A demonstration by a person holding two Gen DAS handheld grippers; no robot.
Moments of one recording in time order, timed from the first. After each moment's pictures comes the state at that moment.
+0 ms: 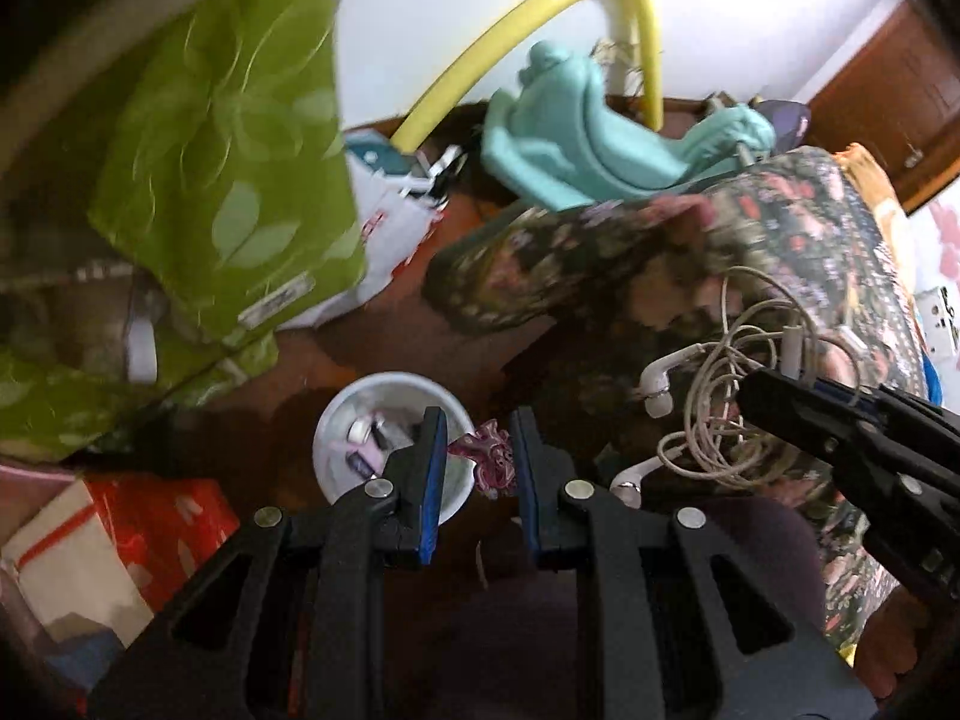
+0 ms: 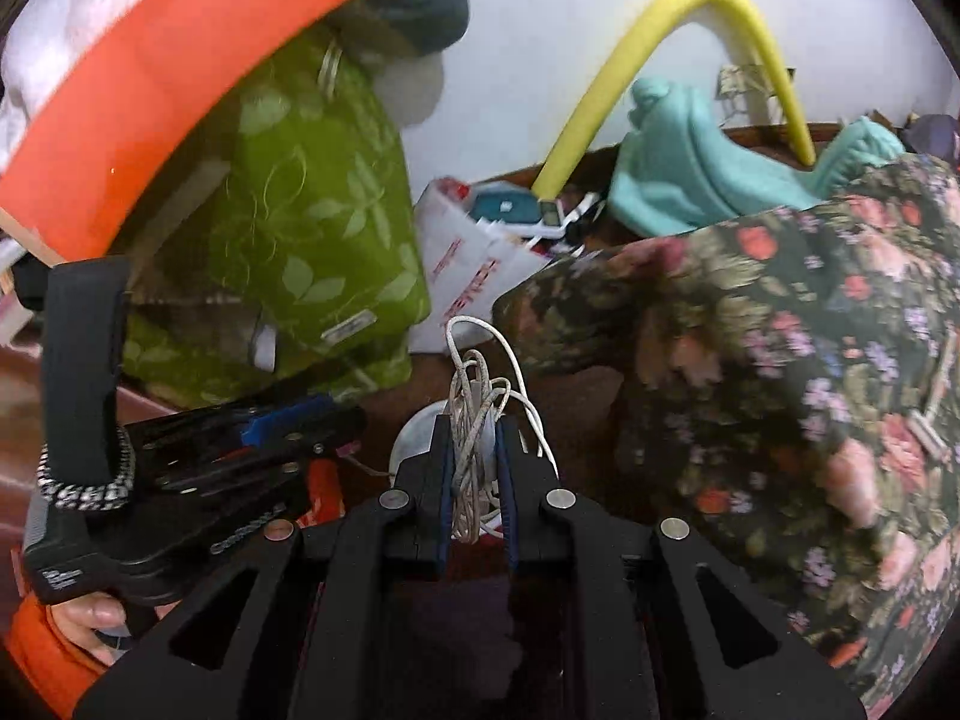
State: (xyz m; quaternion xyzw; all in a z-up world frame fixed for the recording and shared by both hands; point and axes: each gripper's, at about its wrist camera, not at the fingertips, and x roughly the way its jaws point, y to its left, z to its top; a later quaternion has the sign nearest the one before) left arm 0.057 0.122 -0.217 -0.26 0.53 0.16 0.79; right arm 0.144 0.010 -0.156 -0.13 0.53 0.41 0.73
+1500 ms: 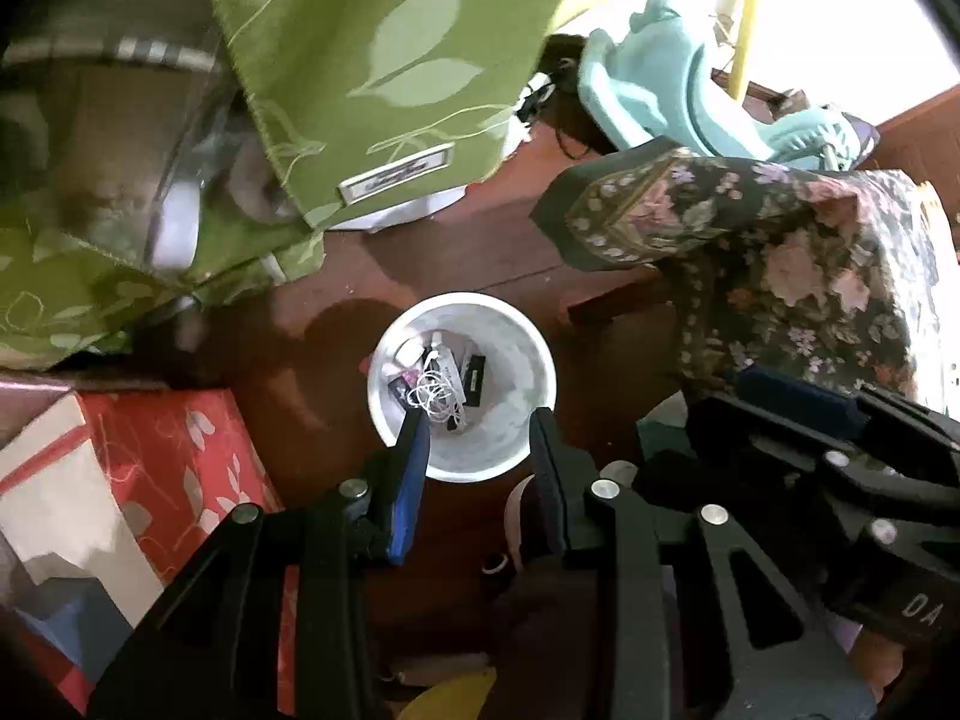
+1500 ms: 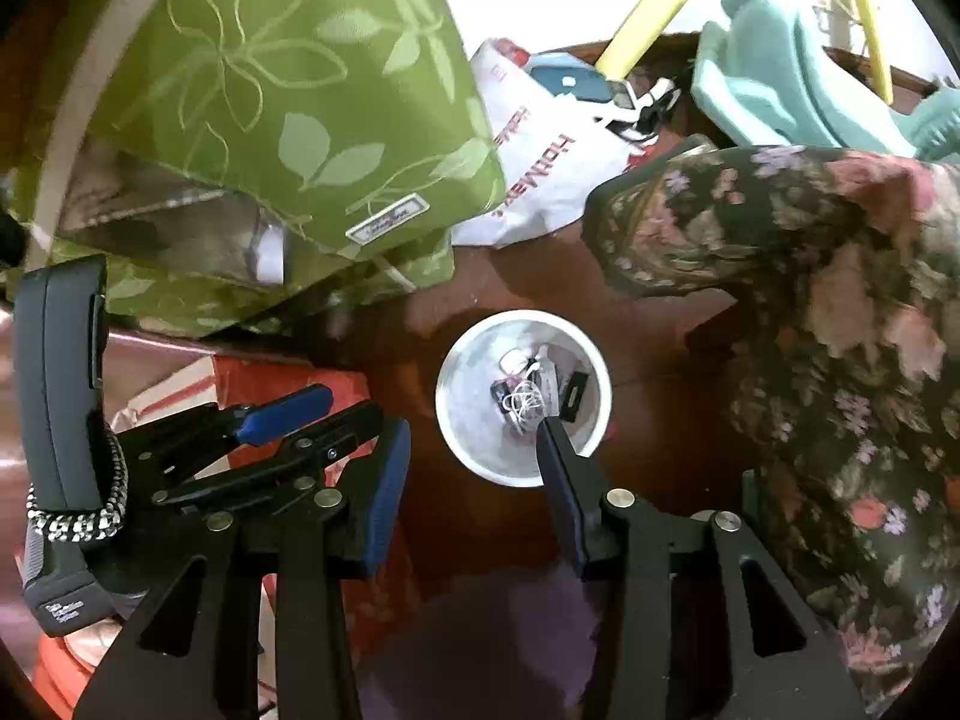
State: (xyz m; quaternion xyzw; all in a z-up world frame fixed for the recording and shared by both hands) left arm 0.022 0.167 -0.275 -0.33 0.57 0.19 0.73; right arm 0.129 0.079 -0.224 -0.17 0.63 0.42 0.63
